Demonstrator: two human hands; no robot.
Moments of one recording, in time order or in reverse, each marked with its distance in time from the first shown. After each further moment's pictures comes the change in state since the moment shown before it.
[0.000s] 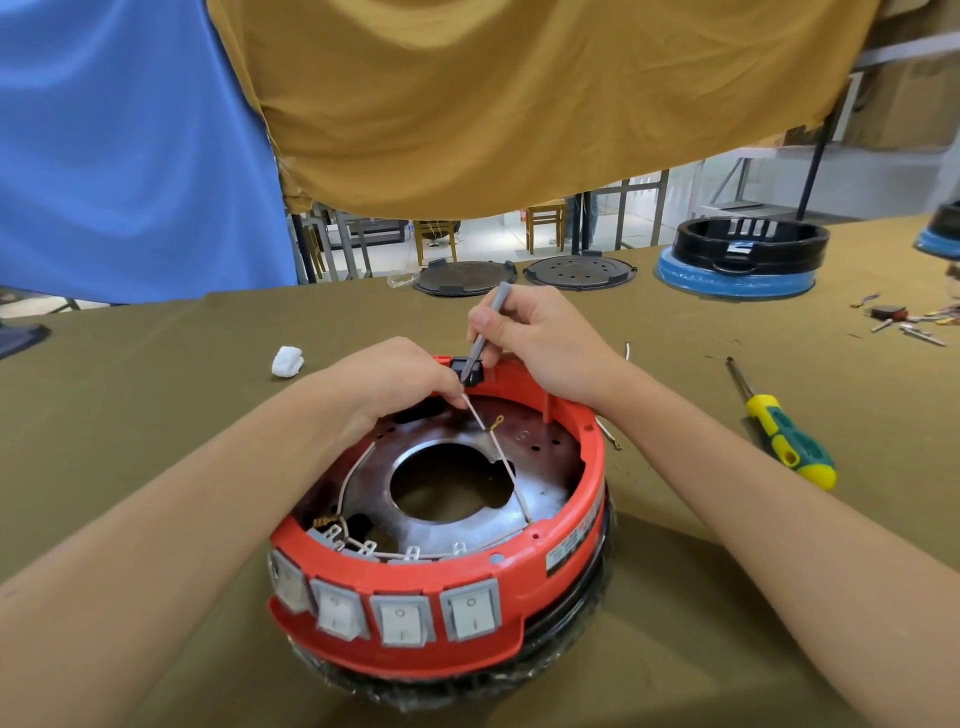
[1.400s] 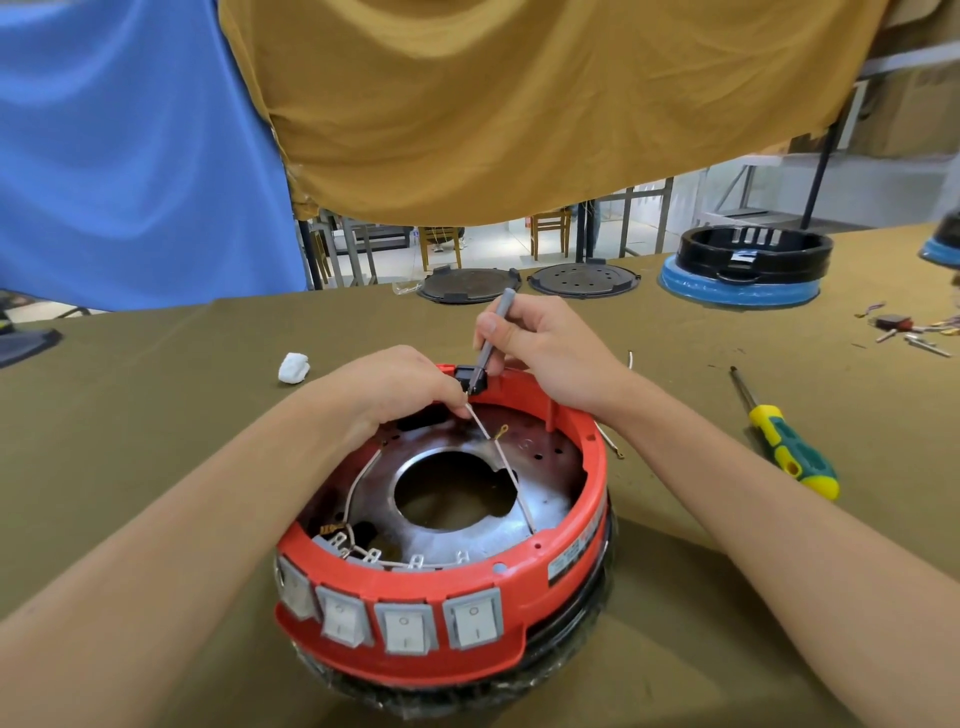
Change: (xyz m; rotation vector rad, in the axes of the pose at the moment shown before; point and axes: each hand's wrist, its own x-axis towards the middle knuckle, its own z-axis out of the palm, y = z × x) left_hand 0.005 -0.003 -0.003 0.006 -0.043 0.009; right_hand -0.001 0.000 -0.001 0.111 -0.021 -0.012
